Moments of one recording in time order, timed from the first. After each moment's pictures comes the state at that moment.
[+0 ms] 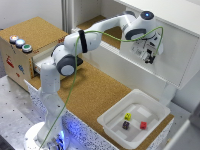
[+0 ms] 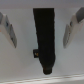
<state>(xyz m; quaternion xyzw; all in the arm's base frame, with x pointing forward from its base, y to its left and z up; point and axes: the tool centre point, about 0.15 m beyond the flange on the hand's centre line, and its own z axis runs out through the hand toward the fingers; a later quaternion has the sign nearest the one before) 0.547 -0.298 0.602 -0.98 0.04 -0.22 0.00</state>
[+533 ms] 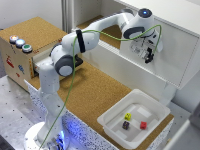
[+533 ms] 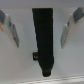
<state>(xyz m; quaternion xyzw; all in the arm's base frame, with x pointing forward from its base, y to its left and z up) 0.545 -0.301 0.609 -0.97 0.04 -0.23 0.00</state>
